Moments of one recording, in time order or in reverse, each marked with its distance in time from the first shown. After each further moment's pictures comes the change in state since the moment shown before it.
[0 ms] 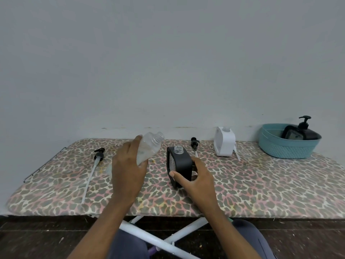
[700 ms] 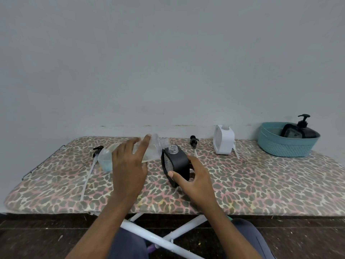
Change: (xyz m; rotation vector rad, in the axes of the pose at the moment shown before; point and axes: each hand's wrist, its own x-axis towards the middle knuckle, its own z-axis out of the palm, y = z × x) left_hand -0.006 0.006 -0.002 0.234 -0.014 0.133; right_hand 0.001 0.006 0.003 -0.066 -0.070 -0.009
